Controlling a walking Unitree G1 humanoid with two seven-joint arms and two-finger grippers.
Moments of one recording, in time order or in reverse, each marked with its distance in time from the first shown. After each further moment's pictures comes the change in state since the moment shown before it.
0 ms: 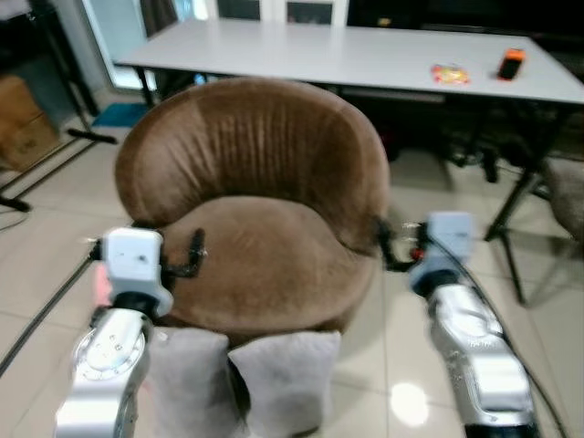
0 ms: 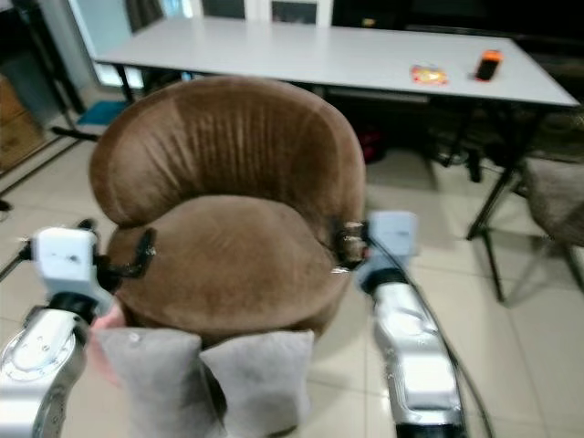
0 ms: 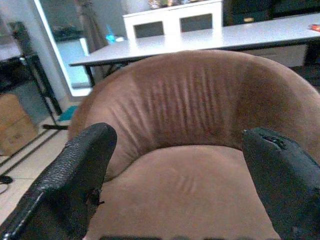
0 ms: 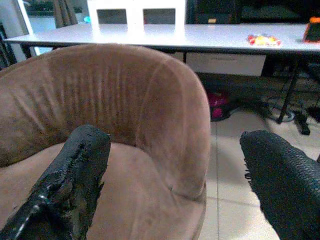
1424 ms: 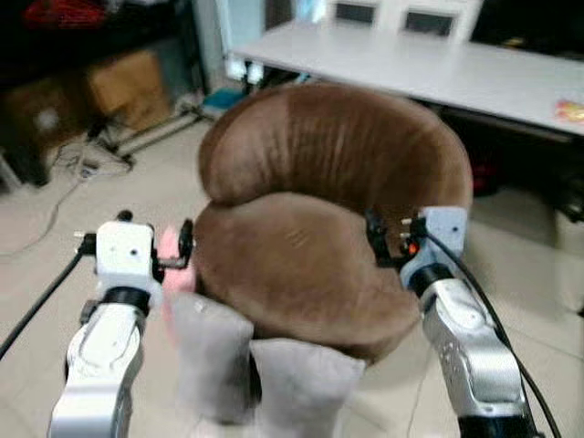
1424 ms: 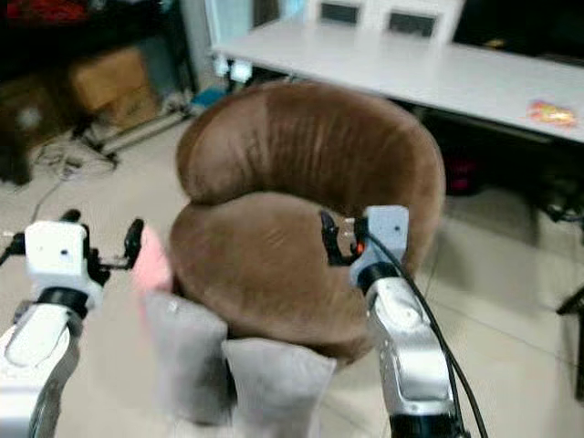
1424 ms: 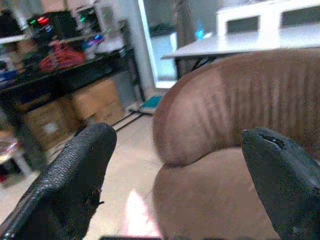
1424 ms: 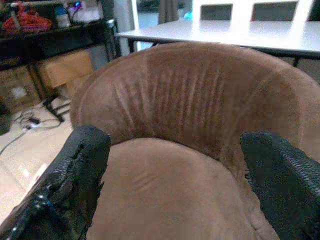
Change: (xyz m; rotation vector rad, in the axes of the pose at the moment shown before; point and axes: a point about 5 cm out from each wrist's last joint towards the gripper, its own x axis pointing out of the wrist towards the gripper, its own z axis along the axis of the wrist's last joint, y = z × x) left arm 0.001 0.010 0.004 0.062 -0.032 0.067; right arm 0.007 0.013 0.001 0.058 -0.006 0.104
